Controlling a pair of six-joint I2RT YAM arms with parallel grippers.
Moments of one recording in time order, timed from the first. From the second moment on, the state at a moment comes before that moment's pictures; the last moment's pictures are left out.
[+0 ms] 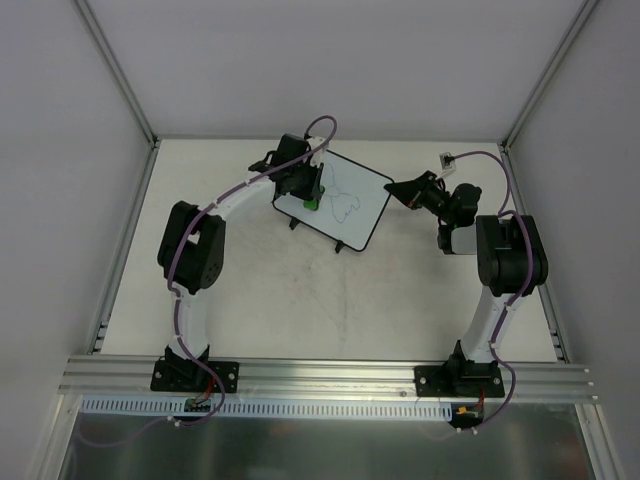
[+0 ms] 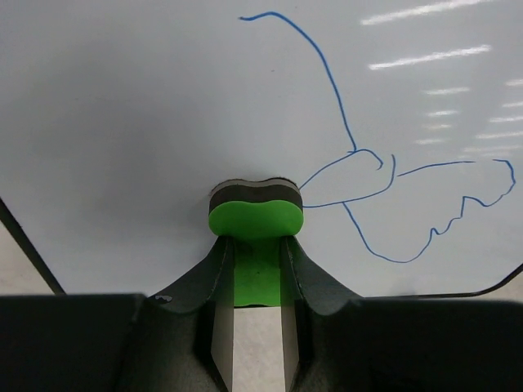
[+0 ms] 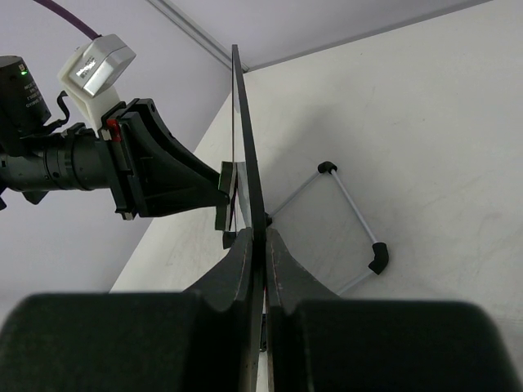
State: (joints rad) left arm -0.48 2.04 1.62 -0.34 0.15 -0.08; right arm 0.04 1.95 0.84 1.19 -0.80 0.87
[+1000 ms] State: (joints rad) left arm -0.43 2.11 1.79 -0.37 0.24 -0.09; right arm 0.04 1.95 0.84 1.19 -0.80 0.87
